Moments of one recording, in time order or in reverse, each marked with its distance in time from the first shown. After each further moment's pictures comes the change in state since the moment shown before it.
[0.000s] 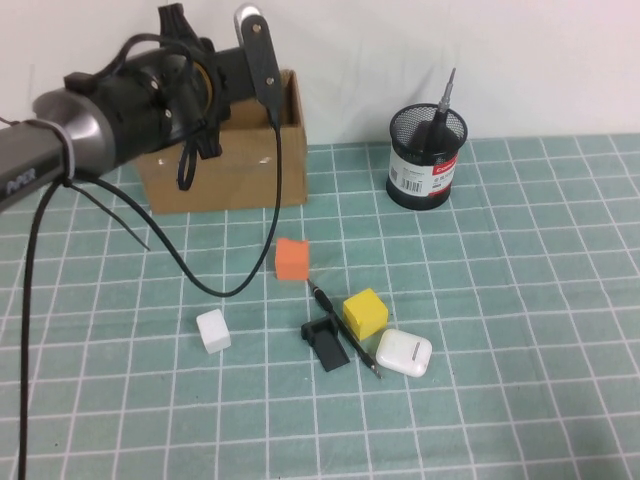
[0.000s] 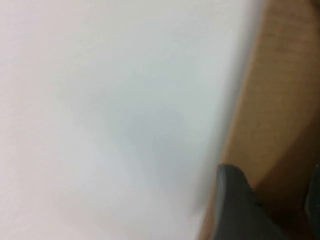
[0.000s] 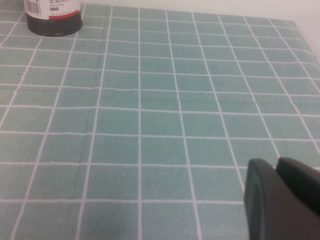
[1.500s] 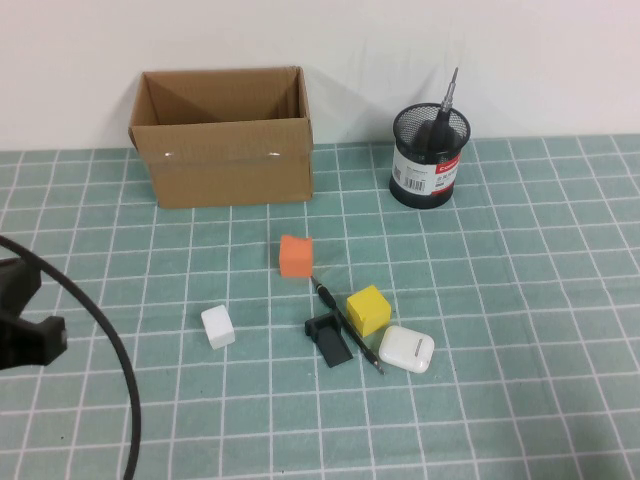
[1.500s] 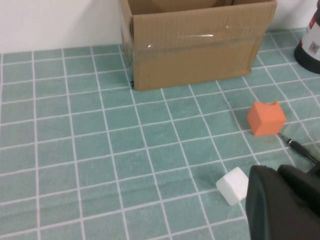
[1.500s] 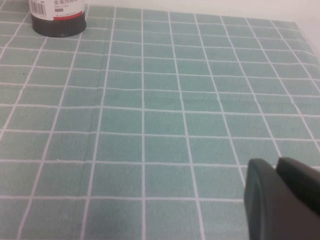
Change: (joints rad) right arm 0.000 0.000 0.000 0.000 0.000 0.000; left arm -0.057 -1.255 0.928 -0.703 0.179 -0.628
